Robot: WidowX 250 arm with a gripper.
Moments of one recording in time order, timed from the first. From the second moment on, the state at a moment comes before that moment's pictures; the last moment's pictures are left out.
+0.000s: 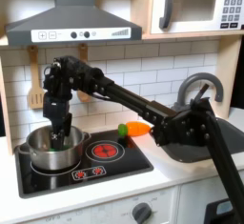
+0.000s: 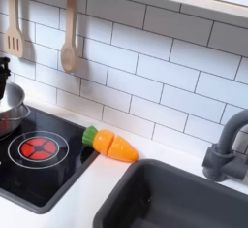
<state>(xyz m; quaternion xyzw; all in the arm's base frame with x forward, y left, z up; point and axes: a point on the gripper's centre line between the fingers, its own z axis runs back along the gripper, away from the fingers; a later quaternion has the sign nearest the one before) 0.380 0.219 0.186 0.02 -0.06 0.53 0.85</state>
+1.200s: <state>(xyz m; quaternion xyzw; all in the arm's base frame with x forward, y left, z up) 0.379 0.219 0.188 0.02 -0.06 0.53 0.84</state>
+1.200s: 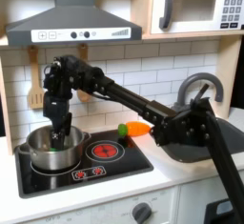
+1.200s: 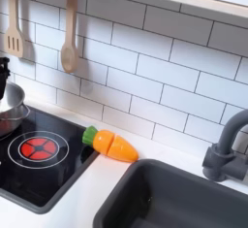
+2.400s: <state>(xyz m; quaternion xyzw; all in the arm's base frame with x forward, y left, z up) 0.384 0.228 0.168 0.04 -0.05 0.54 0.84</state>
